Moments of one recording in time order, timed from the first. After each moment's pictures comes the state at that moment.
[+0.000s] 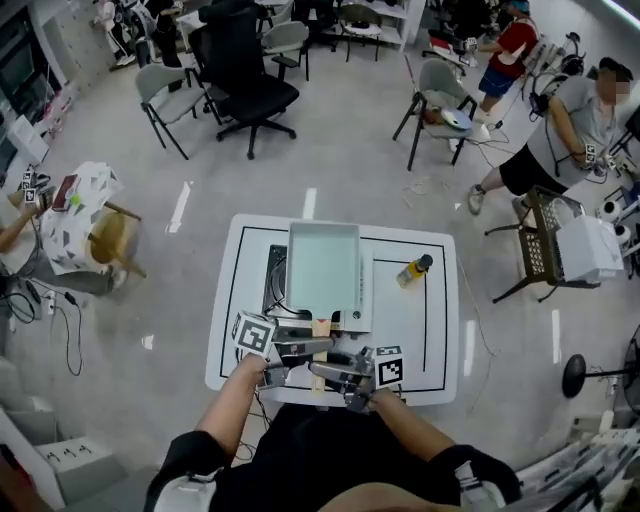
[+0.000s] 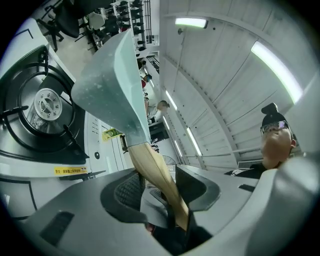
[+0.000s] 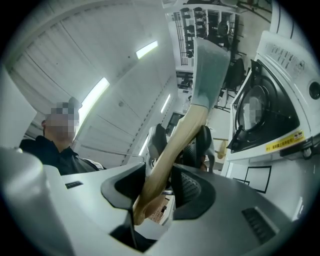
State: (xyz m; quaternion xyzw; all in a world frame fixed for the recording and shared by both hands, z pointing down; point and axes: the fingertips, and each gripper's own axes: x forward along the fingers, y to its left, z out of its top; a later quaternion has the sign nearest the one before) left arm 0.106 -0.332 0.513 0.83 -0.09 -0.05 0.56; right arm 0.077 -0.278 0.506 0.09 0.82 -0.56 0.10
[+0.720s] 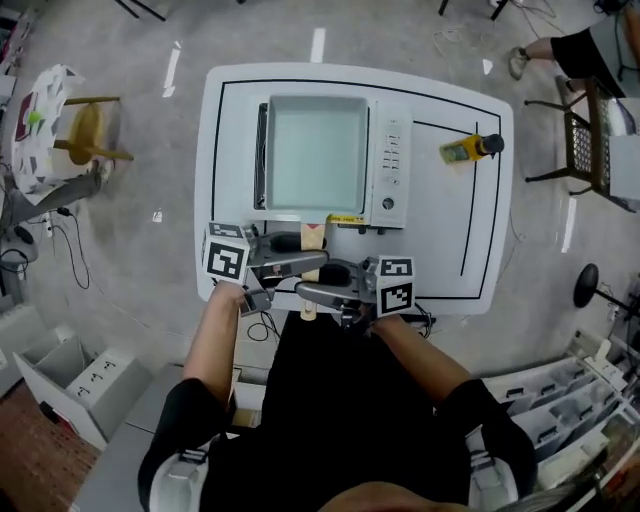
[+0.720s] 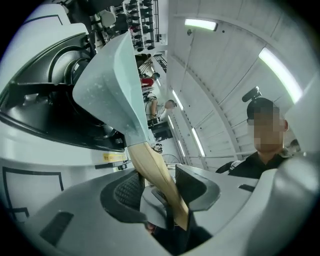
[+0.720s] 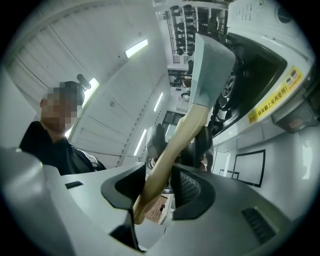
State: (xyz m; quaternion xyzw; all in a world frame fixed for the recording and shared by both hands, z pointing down) left arm 0.063 -0.335 0.589 0.80 -0.10 -0.05 0.59; right arm 0.030 -0.276 0.581 0.08 0.80 -0.59 0.08
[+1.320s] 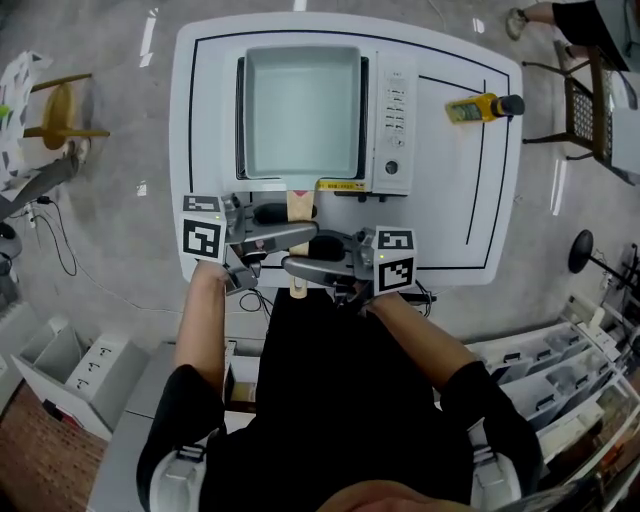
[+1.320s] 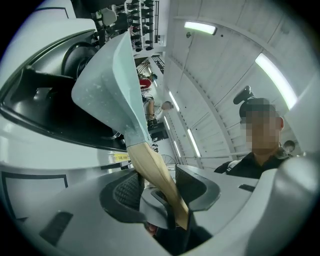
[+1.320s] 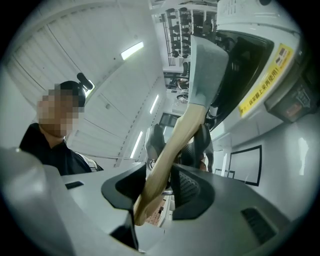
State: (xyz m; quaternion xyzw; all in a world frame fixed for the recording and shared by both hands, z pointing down) left arm 0.054 -0.337 0.607 0.81 -0.08 -0.07 0.58; right arm 0.020 -0.279 0.601 0.06 0.79 -0.60 0.08
